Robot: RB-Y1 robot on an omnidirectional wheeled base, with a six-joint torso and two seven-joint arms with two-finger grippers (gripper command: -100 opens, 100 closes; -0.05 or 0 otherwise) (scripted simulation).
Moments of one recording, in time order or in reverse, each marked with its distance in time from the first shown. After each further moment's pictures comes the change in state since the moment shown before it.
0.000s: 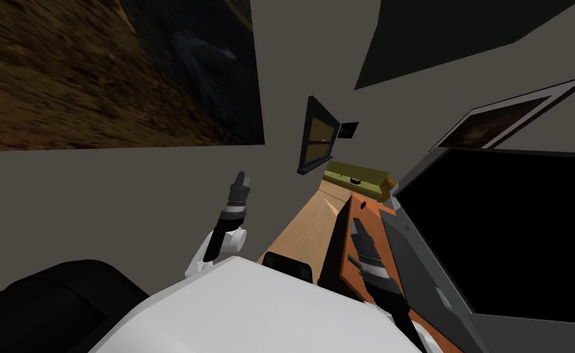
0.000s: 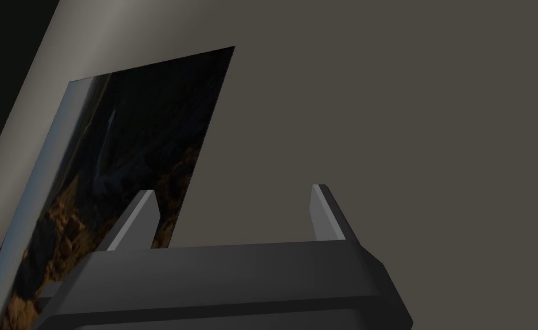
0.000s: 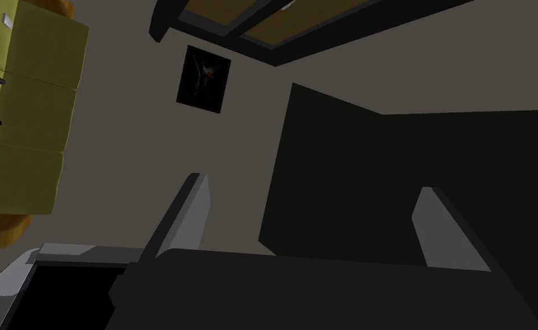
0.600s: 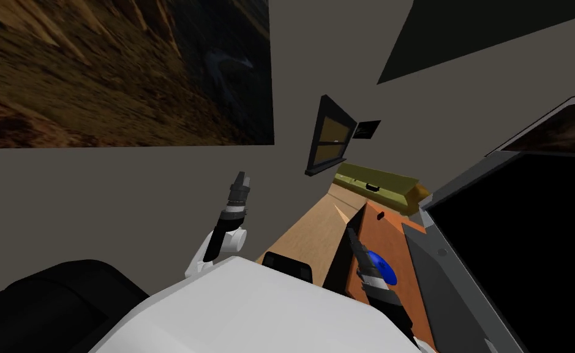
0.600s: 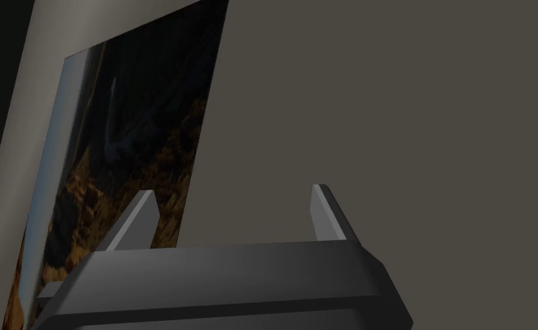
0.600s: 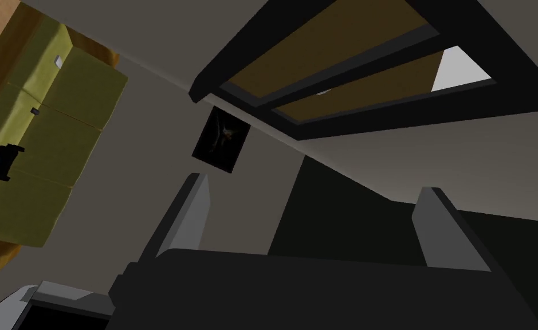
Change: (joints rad) left arm 0.000 0.000 0.000 0.000 0.000 0.000 0.000; right arm 0.022 -0.045 -0.001 0.162 0.067 -0.014 0.075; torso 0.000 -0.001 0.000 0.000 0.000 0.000
